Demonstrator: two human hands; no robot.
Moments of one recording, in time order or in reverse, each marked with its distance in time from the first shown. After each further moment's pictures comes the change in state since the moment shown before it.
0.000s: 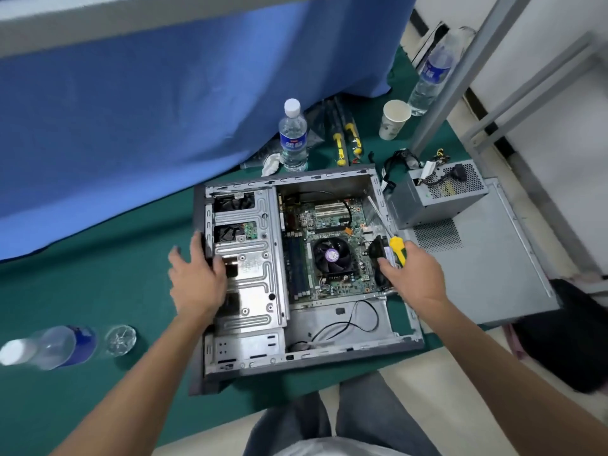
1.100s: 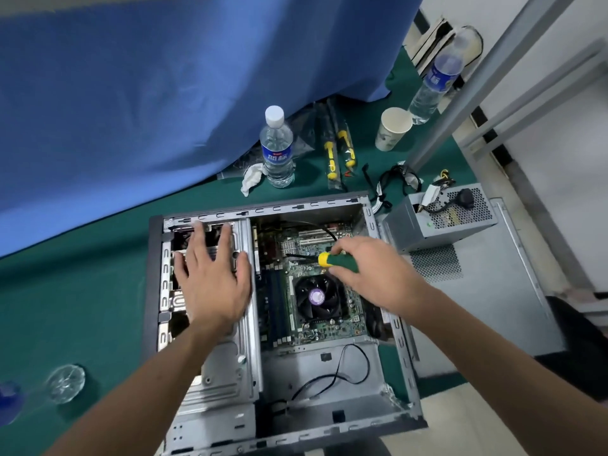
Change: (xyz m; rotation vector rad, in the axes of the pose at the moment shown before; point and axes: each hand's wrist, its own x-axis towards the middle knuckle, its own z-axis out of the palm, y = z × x) left_hand 0.041 0.061 0.067 0.209 0.145 0.298; right_hand 0.064 -0.070 -0.032 -0.015 -0.353 -0.530
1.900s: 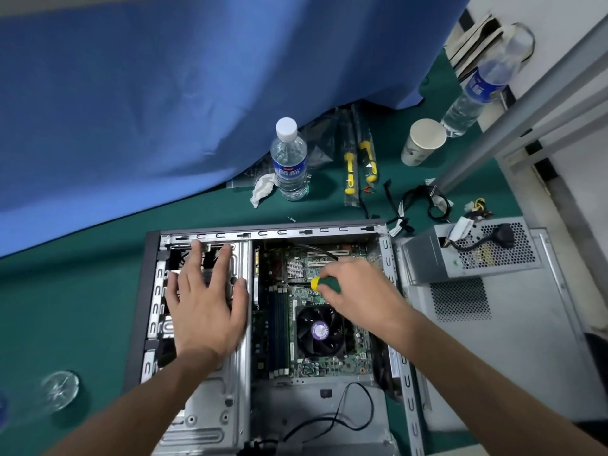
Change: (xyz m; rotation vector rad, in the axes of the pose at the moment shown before) left_hand 0.000 0.000 -0.001 0.042 0.026 -0.019; right_hand 0.054 0.007 0.021 0.015 -0.099 -0.059
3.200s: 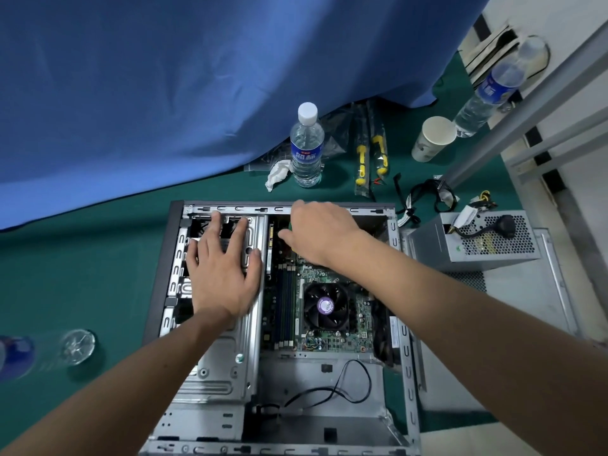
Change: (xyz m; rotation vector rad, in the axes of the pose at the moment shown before) left_hand 0.002 -0.002 0.005 -0.035 0.044 0.010; right_hand 0.042 -0.080 -0.026 -0.333 -0.057 -0.059
